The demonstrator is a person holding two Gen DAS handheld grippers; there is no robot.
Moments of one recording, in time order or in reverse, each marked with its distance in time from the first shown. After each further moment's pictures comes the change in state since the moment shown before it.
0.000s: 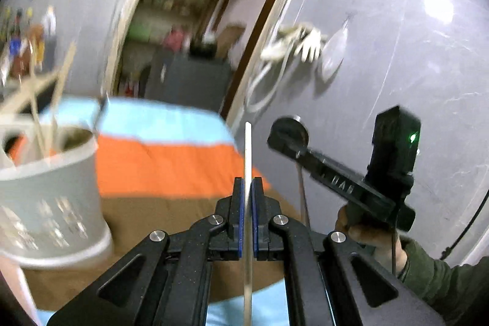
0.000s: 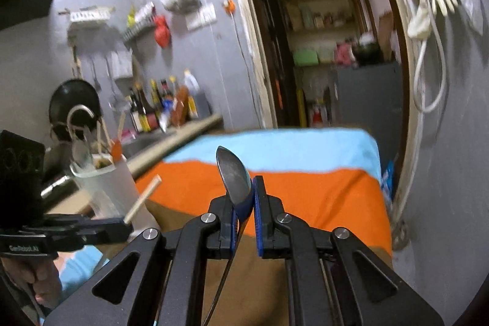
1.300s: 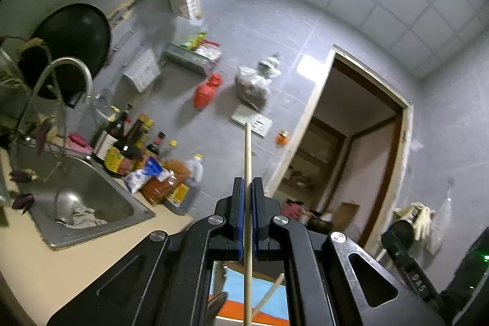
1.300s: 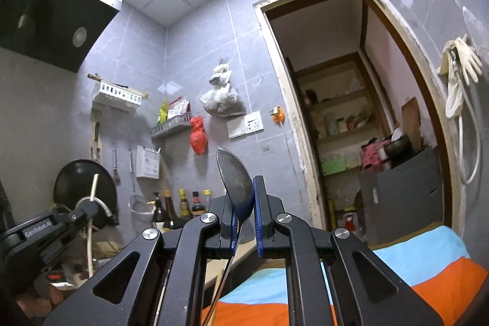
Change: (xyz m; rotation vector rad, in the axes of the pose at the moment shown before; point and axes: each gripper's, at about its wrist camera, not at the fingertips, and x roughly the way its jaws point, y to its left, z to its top) left arm -0.161 0.180 0.033 -0.183 -0.844 0.518; right arm 0.092 0.149 0.041 -0.028 -0.560 0.020
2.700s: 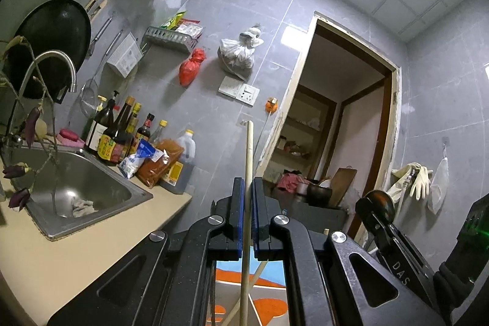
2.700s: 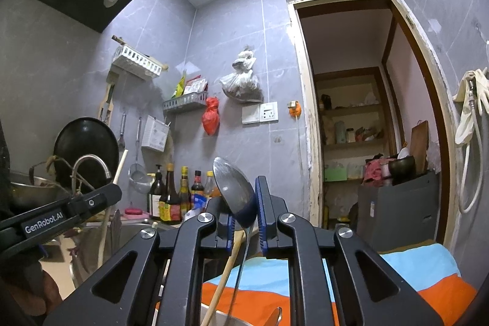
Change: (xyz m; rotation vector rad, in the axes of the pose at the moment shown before) left arm 0.000 -0.010 -0.028 0.113 0.149 -0.063; right arm 0.006 0.030 -0.032 -0.153 0.049 0.047
